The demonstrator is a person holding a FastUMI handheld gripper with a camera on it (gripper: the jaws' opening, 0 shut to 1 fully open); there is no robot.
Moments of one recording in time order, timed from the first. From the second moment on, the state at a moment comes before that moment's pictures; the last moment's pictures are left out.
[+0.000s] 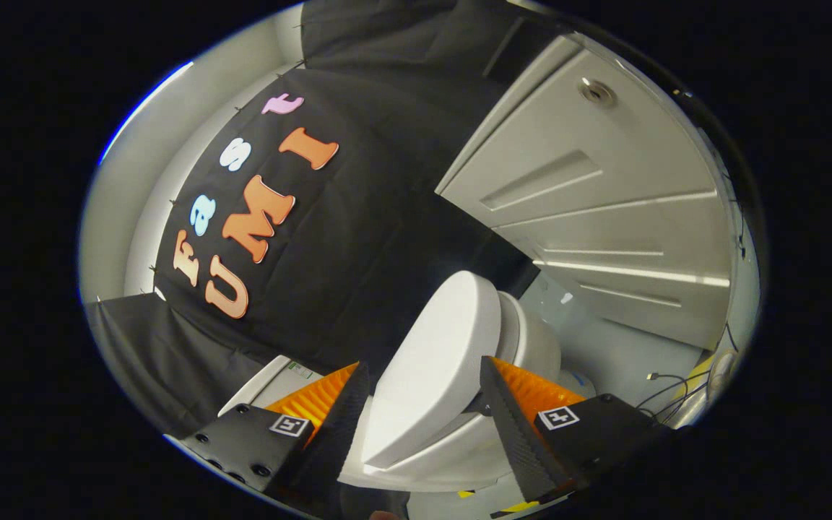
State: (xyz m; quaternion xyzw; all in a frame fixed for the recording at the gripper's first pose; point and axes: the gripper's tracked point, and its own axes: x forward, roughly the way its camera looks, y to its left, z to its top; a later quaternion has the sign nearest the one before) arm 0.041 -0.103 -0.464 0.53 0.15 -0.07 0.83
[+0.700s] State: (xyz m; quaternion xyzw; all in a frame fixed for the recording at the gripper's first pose) arm 0.054 -0.086 -0.567 0.64 0.18 -0.08 0.75
